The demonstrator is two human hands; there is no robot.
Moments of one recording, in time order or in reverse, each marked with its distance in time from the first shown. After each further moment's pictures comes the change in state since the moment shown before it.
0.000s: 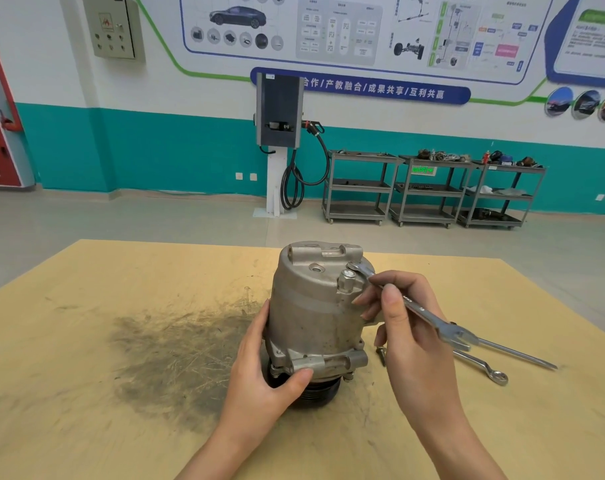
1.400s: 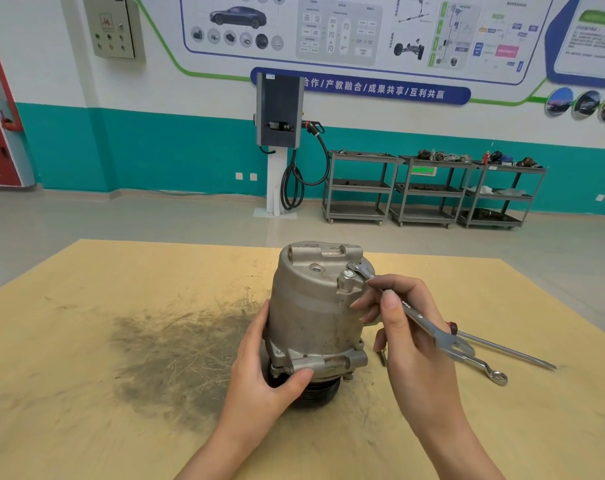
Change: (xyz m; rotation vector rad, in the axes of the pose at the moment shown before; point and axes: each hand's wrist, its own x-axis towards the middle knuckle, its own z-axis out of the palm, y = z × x) left_hand 0.001 -0.007 0.000 -0.004 0.007 0.040; right_hand -0.003 0.001 -0.003 -0.007 -0.027 -0.016
